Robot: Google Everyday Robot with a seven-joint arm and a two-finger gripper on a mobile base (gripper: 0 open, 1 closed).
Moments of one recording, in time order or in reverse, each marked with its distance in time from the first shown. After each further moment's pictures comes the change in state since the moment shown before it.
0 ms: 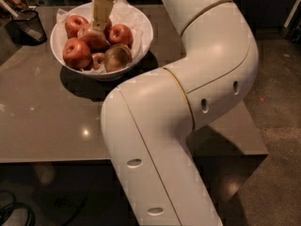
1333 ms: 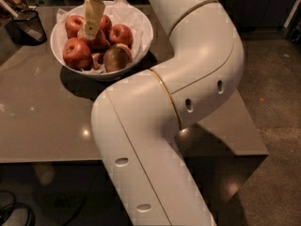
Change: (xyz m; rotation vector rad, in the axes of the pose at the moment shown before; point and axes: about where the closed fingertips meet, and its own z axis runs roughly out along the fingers) arm -0.015 0.003 0.015 -0.030 0.009 -0.010
